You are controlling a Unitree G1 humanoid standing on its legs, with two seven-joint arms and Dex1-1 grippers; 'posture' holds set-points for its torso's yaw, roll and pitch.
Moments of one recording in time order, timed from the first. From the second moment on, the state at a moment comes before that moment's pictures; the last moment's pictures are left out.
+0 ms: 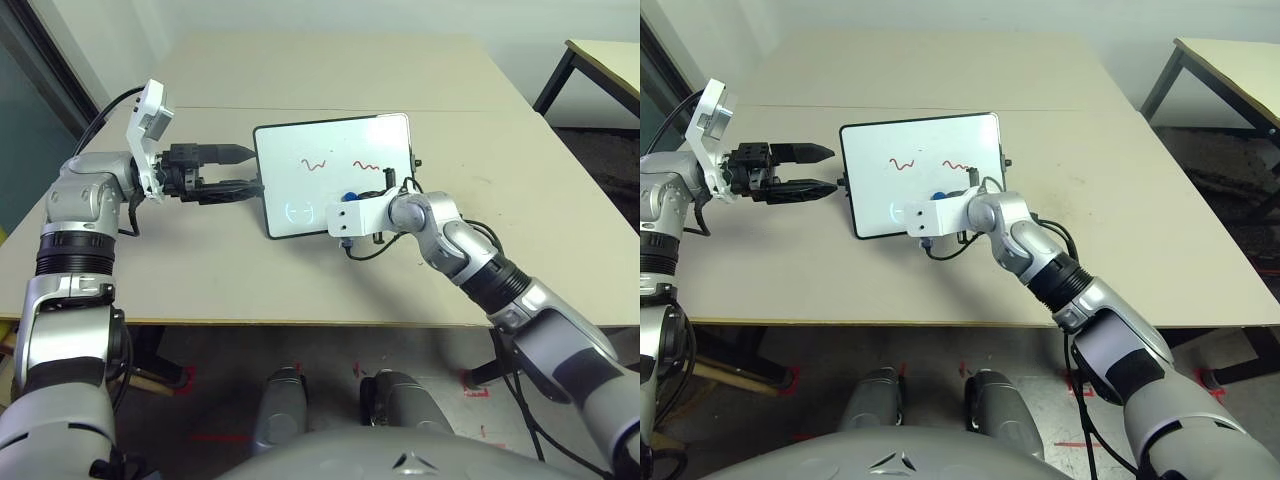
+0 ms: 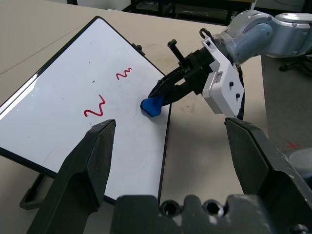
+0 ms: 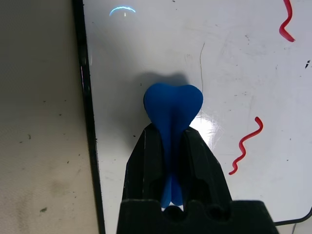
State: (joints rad) left arm -0.76 0.77 0.03 0.53 -0.41 0.37 -1.51; right arm -0.76 -0.32 0.62 0.28 -0.71 0.31 0.72
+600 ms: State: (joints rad) left arm -0.73 0.77 0.04 0.51 -0.41 0.38 -1.51; right arm -0.81 -0.55 0.34 0.12 -0.53 0.42 0.83
